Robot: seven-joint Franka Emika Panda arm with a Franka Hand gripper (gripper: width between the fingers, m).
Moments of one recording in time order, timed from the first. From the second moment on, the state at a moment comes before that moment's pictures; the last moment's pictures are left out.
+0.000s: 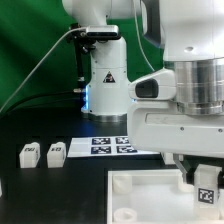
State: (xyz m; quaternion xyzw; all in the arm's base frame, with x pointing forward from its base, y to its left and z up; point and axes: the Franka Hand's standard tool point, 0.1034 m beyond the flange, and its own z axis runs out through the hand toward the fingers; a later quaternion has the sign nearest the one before) arm 0.633 0.110 0.076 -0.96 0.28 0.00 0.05
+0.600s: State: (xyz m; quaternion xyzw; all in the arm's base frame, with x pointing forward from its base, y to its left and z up) arm 0.626 0.109 0.075 -0.69 0.72 0.04 0.06
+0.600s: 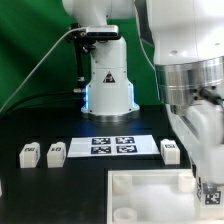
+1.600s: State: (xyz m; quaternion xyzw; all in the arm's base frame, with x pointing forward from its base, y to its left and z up) arm 0.629 0.118 0.074 -0.95 0.30 -0.02 0.04
